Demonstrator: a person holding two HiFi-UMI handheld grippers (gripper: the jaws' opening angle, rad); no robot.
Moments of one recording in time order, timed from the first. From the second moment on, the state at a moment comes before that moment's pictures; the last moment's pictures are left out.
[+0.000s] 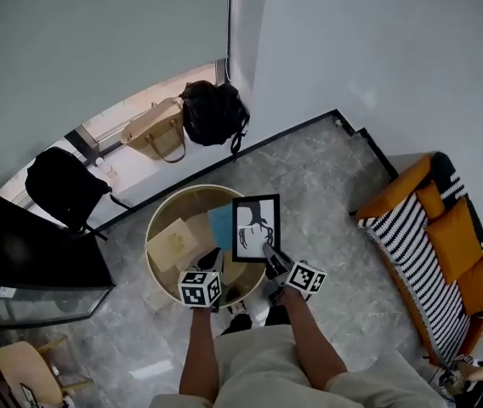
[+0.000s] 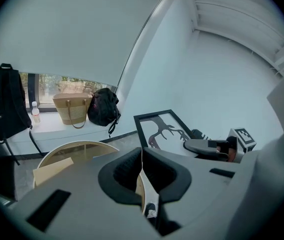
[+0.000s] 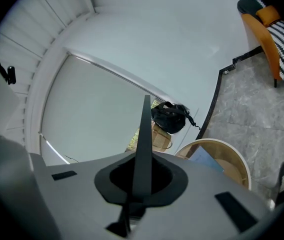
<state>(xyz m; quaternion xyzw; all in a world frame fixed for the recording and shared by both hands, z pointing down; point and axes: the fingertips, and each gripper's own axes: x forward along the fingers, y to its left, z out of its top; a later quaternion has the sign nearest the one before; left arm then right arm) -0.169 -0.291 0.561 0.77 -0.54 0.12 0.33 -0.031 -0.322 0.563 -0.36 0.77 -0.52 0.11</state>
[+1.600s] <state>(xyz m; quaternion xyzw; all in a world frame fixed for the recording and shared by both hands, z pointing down) -0.177 -0.285 0.534 0.77 -0.54 0.10 0.31 -0.054 -0.303 0.538 -0.31 0.80 -0.51 0.08</state>
